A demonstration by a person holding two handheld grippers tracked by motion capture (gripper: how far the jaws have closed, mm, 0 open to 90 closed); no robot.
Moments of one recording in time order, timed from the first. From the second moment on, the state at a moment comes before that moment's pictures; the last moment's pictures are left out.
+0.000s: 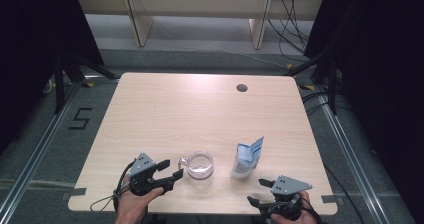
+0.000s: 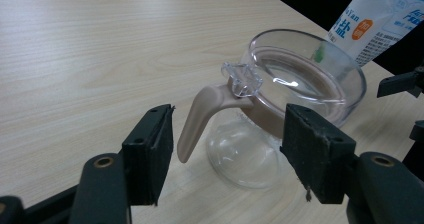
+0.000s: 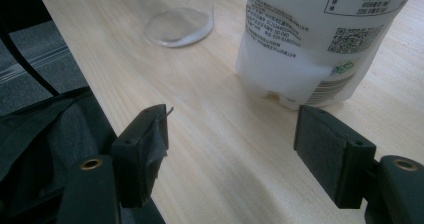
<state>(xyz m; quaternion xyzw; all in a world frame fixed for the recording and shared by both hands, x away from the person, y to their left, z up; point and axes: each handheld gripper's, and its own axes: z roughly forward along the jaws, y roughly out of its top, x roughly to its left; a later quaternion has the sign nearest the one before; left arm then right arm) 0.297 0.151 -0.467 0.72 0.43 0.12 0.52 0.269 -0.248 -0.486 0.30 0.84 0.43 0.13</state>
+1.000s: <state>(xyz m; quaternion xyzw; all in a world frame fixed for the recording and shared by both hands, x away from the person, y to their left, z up) 0.321 0.140 -0.440 0.74 0.37 0.16 0.53 0.267 -0.223 -0.486 0.27 0.85 0.44 0.12</state>
